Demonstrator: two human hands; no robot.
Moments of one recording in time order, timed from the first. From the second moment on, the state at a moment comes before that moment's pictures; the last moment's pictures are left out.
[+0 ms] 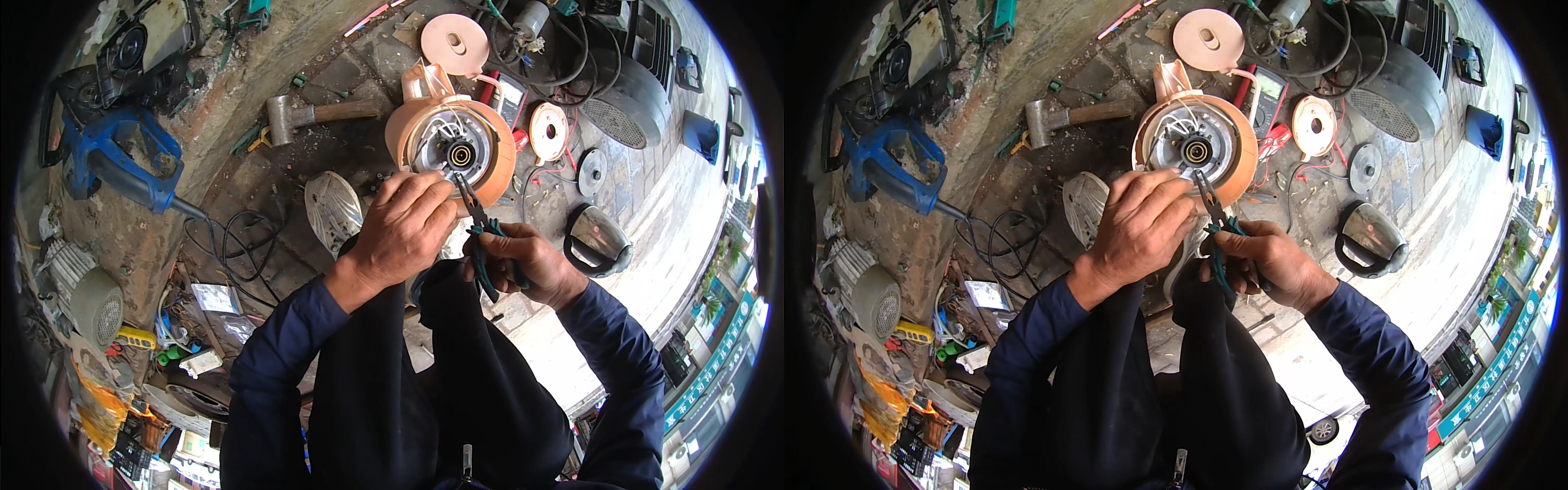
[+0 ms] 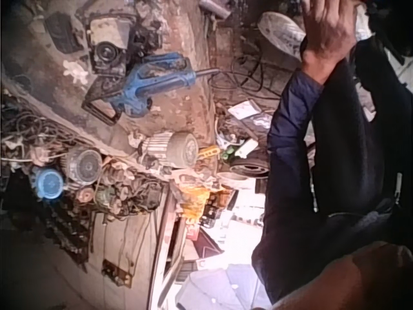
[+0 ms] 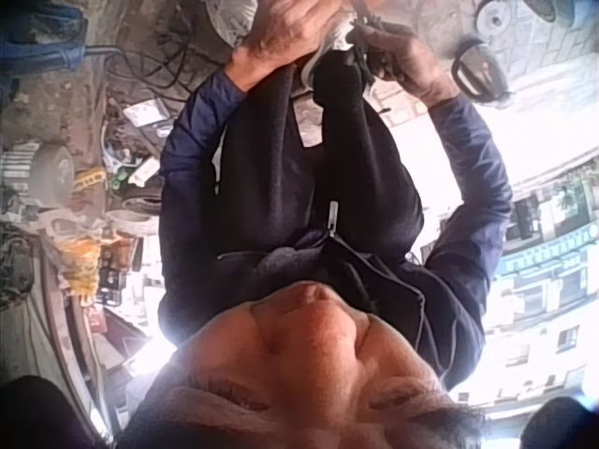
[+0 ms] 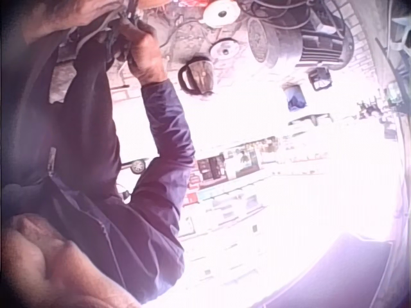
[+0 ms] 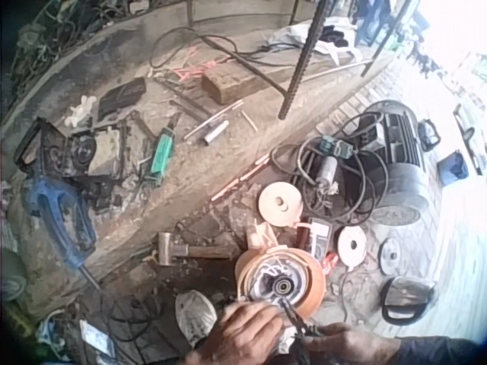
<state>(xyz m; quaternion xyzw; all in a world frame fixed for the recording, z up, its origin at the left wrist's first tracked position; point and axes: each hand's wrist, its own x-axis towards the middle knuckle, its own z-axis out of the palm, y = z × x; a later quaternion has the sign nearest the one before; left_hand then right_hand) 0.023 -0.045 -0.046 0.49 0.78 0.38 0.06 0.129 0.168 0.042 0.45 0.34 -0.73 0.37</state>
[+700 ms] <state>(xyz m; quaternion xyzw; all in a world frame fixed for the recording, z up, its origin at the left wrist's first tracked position) 0.027 -0.041 -0.048 0.49 0.78 0.38 0.06 0.006 0.193 0.093 -0.16 0.89 -0.07 0.42</state>
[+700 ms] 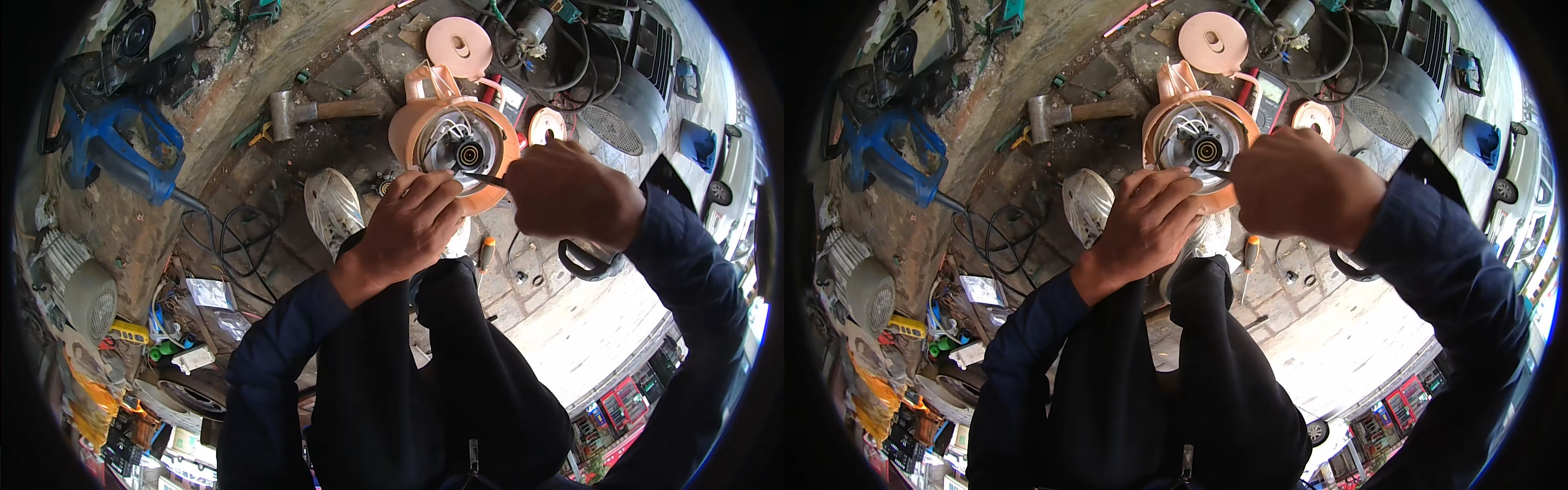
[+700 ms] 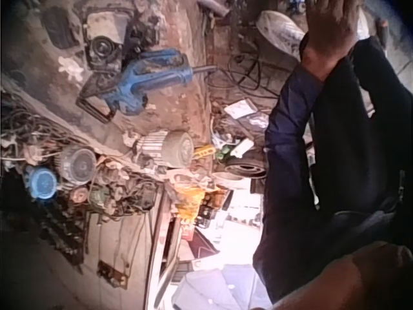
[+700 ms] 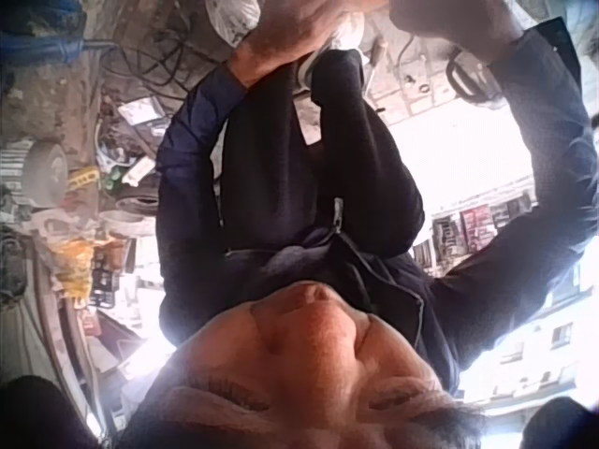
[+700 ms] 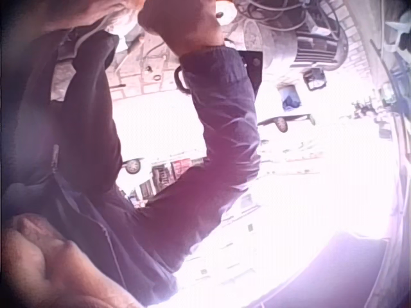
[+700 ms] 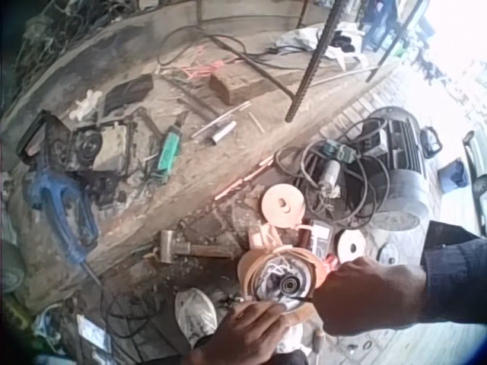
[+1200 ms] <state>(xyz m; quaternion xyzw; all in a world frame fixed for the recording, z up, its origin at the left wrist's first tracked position) 0.027 -0.043 -0.052 0.48 0.78 0.39 0.05 0.076 0.201 0.088 0.29 0.66 -0.47 0.50</state>
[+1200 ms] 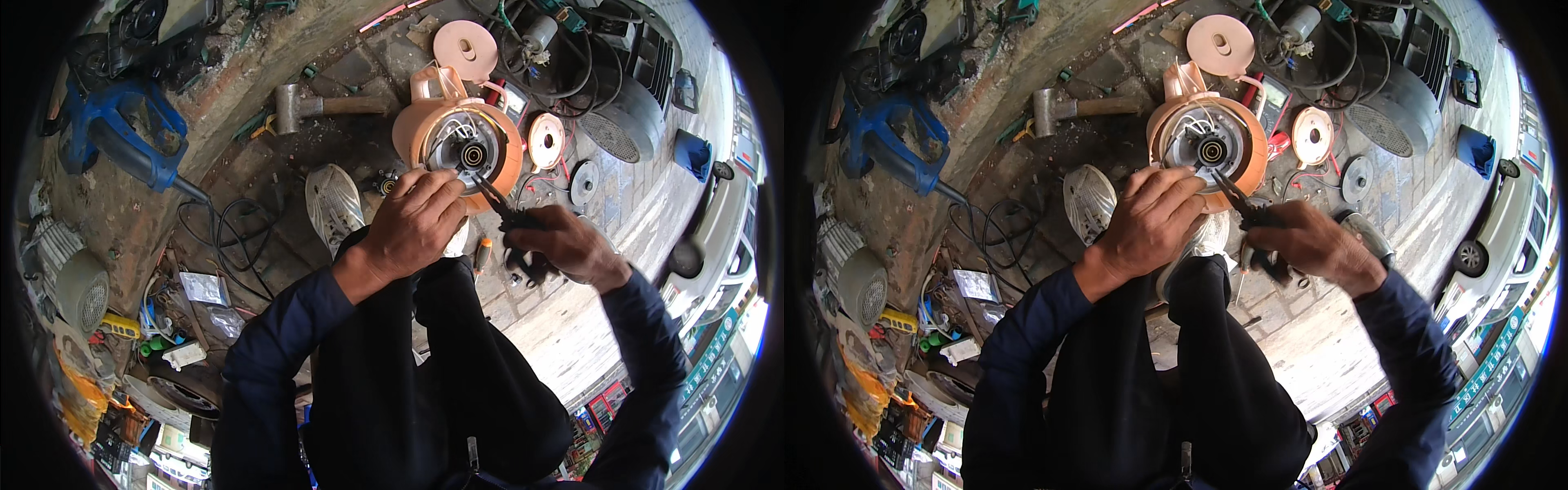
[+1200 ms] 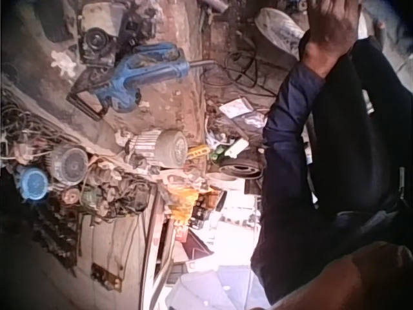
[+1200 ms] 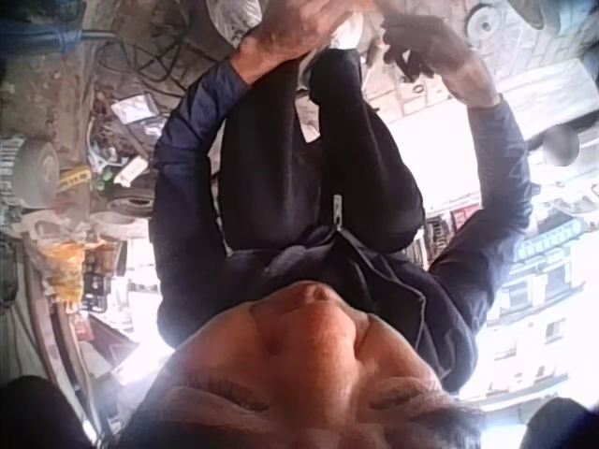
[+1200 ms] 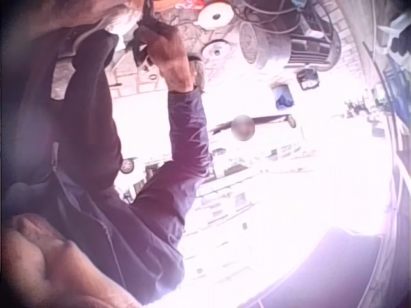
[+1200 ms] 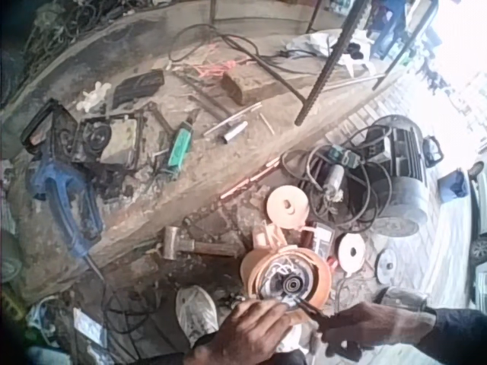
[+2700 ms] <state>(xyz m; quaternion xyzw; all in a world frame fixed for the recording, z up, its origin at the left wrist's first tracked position) 0.027 -0.044 -0.050 0.48 0.79 0.38 0.06 0.070 0.209 0.069 0.36 0.58 -0.49 0.54</state>
